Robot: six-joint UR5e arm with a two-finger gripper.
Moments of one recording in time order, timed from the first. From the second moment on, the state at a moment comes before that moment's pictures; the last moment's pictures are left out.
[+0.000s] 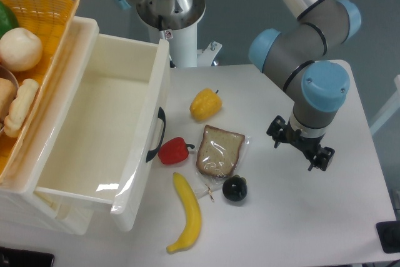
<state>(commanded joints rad) 2.66 -2.09 -1.41 -1.16 1.60 1.34</state>
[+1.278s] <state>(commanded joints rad) 2.57 -2.11 -1.52 -1.08 1.43 1.02</state>
